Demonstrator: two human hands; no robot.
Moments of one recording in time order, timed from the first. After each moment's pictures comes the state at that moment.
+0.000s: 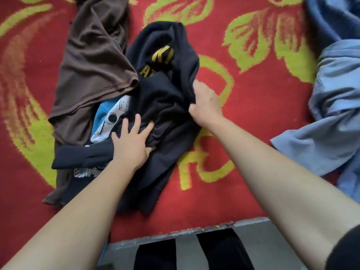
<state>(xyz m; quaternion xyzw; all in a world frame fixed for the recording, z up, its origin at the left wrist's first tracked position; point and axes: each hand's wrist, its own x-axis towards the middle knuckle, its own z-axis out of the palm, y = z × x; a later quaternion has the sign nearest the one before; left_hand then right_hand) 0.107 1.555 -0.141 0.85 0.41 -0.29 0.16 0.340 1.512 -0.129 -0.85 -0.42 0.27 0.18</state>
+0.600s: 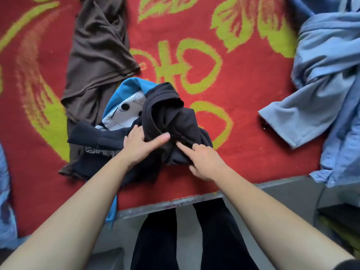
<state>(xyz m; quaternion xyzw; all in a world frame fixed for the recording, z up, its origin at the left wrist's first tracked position) 0.072 1.493 -0.098 0.69 0.50 -0.12 0.51 0.239 1.322 -0.099 -0.71 -0.60 0.36 -0.09</state>
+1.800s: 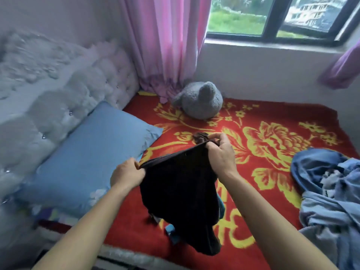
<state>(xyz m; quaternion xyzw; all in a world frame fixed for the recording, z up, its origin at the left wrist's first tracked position) -0.148 1.519 0.317 0.64 0.73 0.08 0.21 0.102 1.455 0.368 -0.70 -0.38 0.32 0.51</state>
